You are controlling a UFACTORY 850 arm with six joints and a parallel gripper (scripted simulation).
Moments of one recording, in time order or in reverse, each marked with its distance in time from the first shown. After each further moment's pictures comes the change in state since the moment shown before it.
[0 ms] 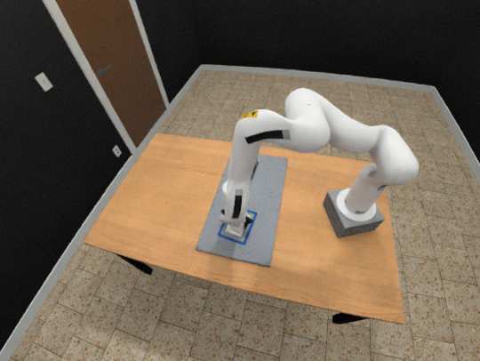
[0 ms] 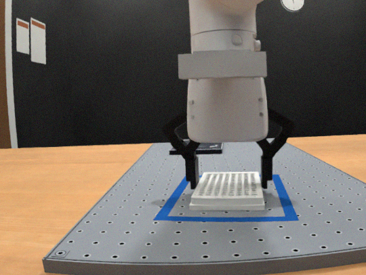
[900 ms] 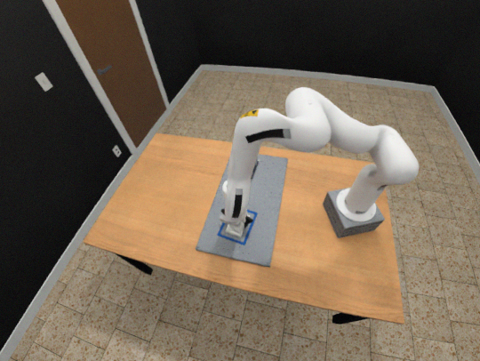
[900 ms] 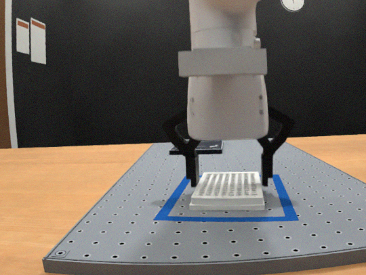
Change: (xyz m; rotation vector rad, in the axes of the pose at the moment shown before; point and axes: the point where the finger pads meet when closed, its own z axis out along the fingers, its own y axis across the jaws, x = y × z) arm 0.000 0.000 -0.004 0.001 0.000 0.000
